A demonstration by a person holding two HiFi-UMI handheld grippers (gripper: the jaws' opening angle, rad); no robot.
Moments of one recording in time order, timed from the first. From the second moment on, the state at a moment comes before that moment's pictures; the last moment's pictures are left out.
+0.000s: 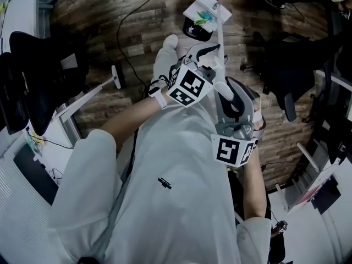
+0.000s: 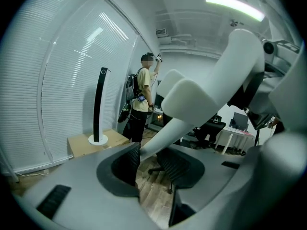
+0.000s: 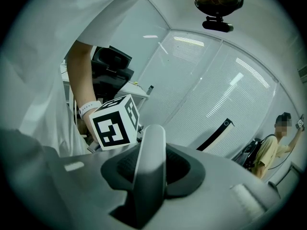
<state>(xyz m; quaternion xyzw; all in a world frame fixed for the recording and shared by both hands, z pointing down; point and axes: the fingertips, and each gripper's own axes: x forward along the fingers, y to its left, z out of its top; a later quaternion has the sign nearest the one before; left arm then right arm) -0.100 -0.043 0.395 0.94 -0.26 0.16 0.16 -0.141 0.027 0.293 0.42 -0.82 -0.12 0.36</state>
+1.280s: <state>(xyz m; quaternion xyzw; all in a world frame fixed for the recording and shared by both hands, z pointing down) -0.087 -0.054 0.365 0.94 -0.26 0.16 0.14 -0.126 0.019 0.265 0.45 -0.82 -0.12 0.34</state>
